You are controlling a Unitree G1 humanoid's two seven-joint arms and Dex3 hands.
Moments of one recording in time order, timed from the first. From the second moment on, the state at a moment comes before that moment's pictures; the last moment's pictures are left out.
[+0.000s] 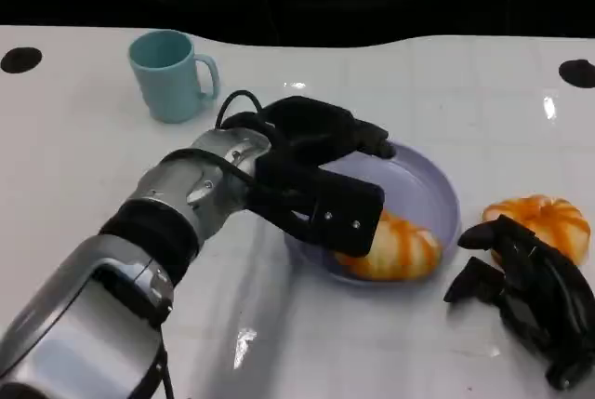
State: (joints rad) left arm -1.01 0.05 -0.60 1.06 0.71 -0.40 -0.11; right arm -0.28 -0.02 -0.22 0.80 0.35 -0.27 0.62
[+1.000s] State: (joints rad) left arm -0.64 0.17 -0.27 0.64 0.05 -0.57 -0.40; right arm -0.28 -0.01 -0.23 0.80 0.36 -0.25 0.63
